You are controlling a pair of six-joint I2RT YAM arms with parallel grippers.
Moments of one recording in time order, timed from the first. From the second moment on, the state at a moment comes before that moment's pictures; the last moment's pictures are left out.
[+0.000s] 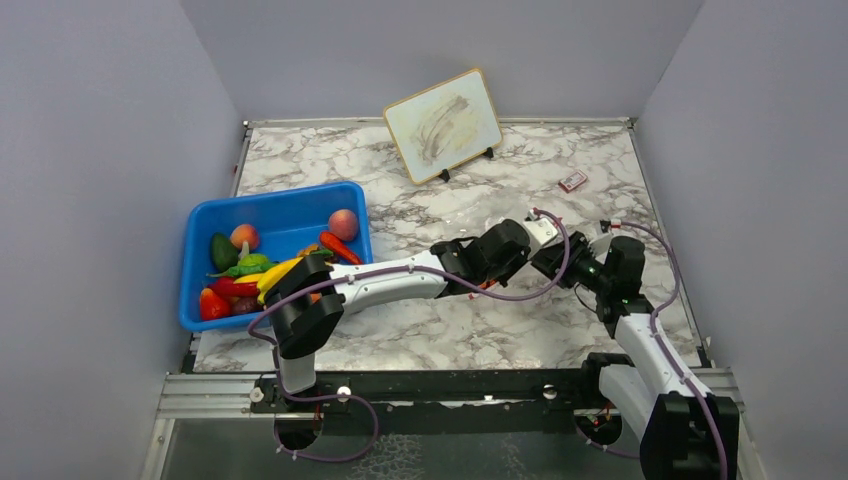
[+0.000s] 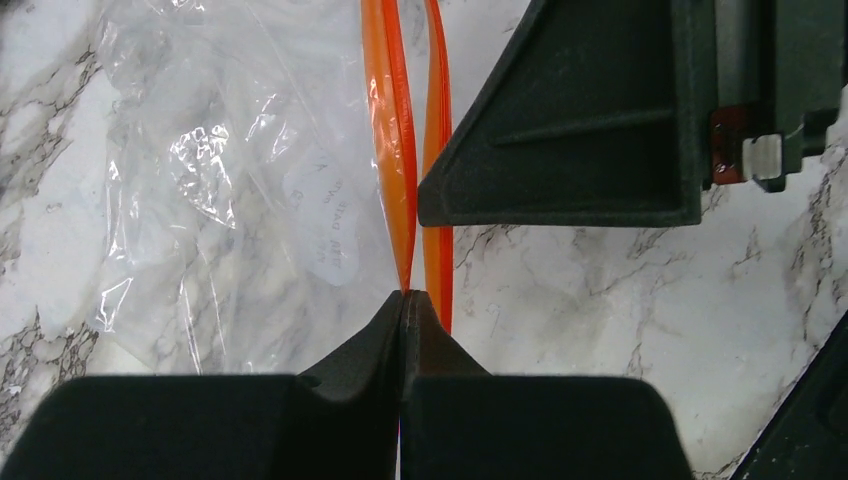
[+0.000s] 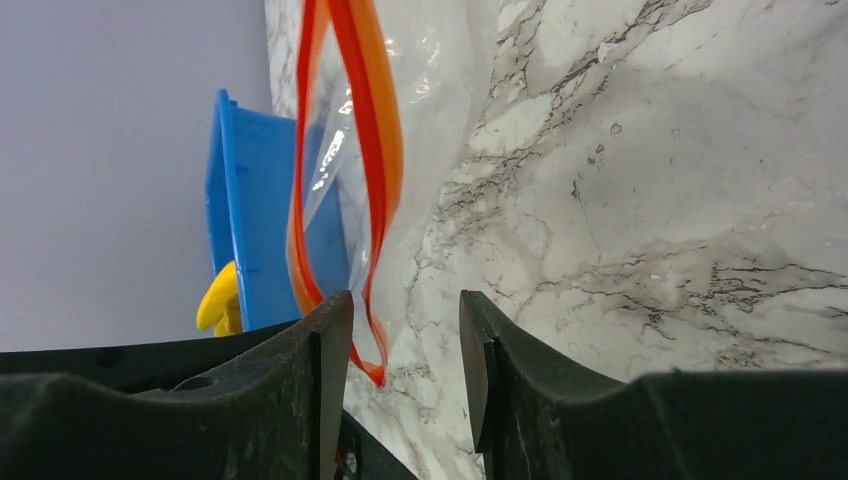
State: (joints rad) left arm -1.14 1.81 1.36 -0.18 -0.21 -0.04; right arm -0.07 0.87 0.30 0.12 -0.64 0.89
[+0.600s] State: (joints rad) left arm -1.13 1.79 1.38 -0.18 -0.13 -0.19; right arm -0.07 0.86 0.29 0.17 -0.65 0.86
